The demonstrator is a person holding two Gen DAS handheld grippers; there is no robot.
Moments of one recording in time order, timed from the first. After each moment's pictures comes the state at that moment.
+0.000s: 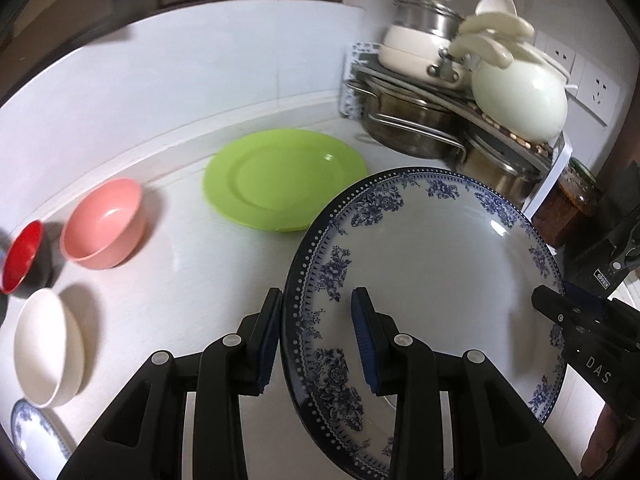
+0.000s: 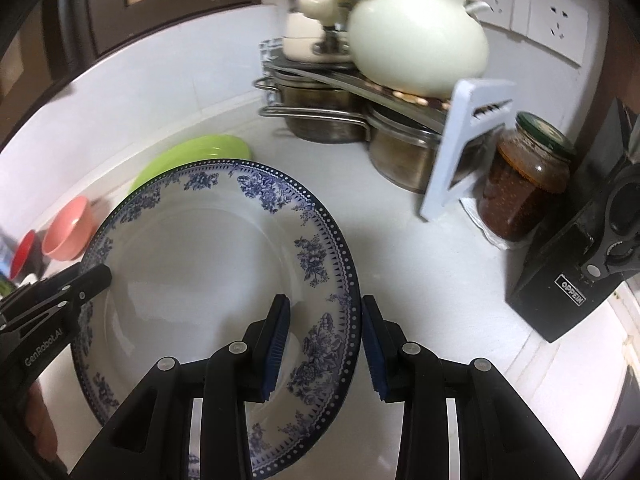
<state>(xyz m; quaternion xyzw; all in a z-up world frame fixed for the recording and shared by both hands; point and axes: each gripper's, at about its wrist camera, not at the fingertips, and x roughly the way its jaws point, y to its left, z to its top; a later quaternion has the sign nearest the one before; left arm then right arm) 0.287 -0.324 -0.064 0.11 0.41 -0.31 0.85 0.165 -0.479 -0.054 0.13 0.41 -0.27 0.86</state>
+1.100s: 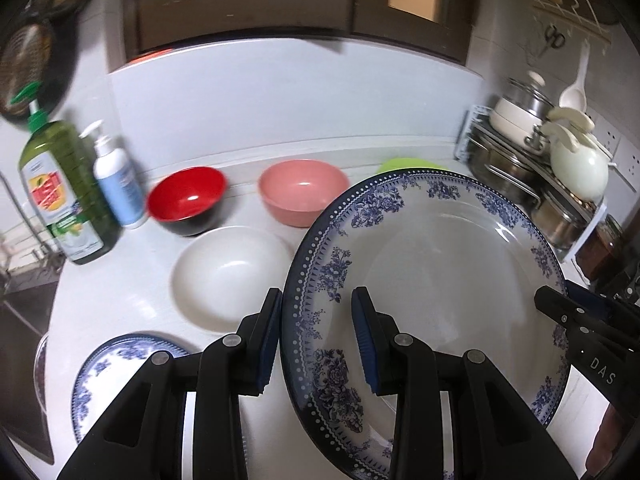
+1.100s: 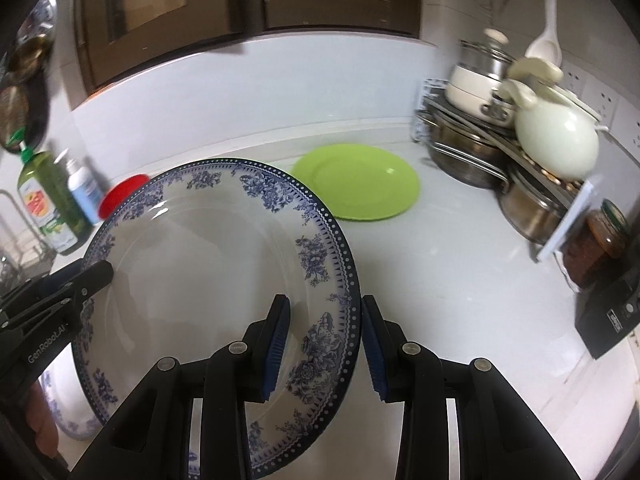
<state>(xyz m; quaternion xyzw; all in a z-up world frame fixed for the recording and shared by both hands) 0.289 -0.106 -0.033 0.04 0.39 -0.19 0.90 0.209 -0.295 -0.020 0.06 0.40 -0.15 0.90</state>
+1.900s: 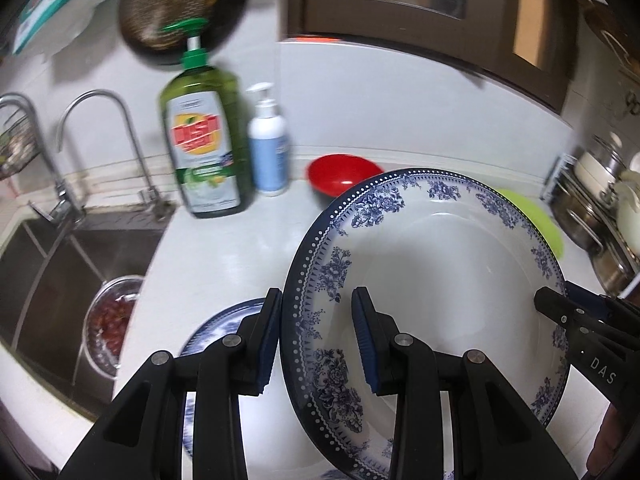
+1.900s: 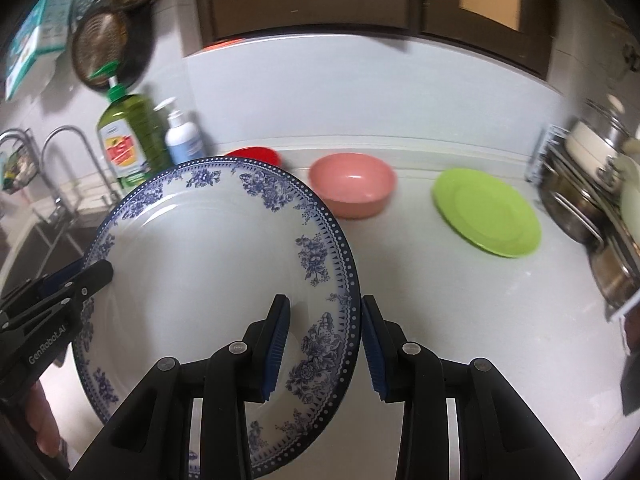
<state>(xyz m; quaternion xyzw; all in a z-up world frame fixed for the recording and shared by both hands) 0.283 0.039 -0.030 -0.01 0.39 -0.05 0.92 0.261 -0.169 -0.022 0.00 0.41 -0.01 0.91</state>
